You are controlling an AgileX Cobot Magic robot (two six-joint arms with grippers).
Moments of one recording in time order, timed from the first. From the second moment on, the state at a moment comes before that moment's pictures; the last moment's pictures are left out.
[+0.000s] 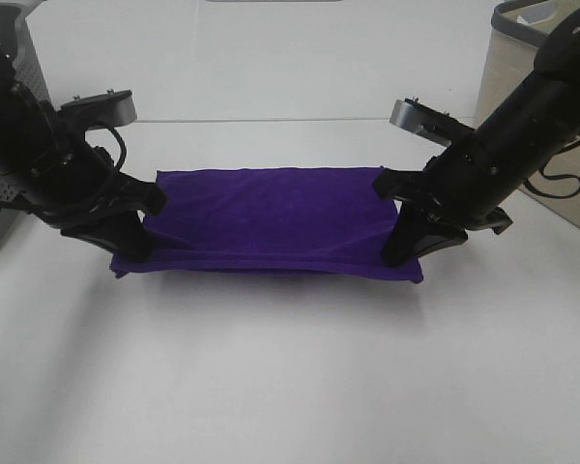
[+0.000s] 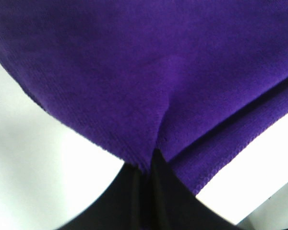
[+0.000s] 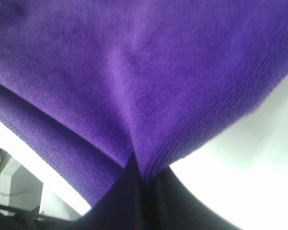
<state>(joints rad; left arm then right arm) -0.28 1.80 -1.10 -0.51 0.77 0.39 0.24 1.88 -1.10 0.71 0.87 -0.47</state>
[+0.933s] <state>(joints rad) -0.25 2.06 -1.44 -0.44 0.42 0.48 0.24 2.23 -1.77 0.57 0.73 -0.47</state>
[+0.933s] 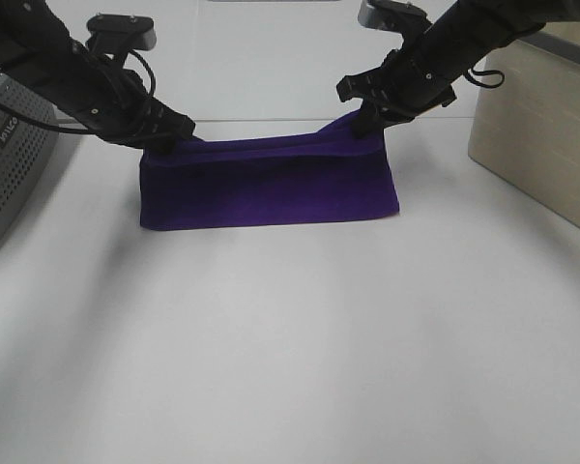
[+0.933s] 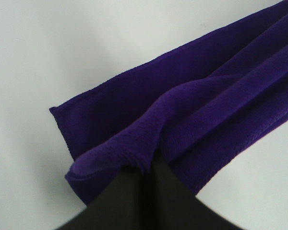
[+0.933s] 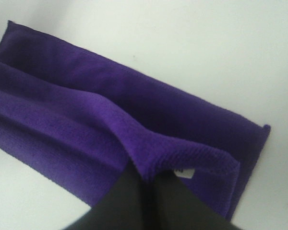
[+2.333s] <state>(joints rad) -0.16 2.28 -1.72 -0.40 0.83 0.37 0.25 2.37 -1.85 0.43 0.88 -0.34</state>
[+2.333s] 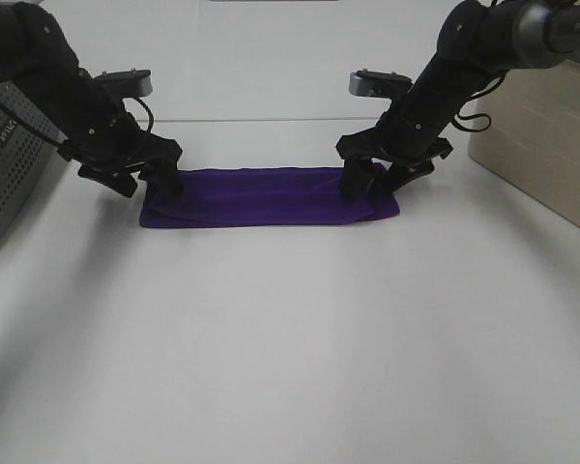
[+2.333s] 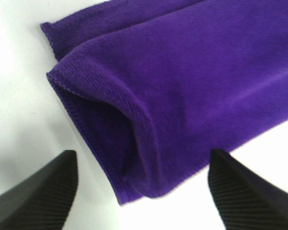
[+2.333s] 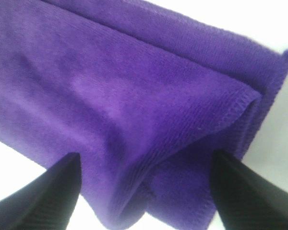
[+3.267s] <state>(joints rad) 0.05 2.44 -1.82 -0.76 1.02 0.49 0.24 2.20 -1.89 0.34 1.14 -0.31</state>
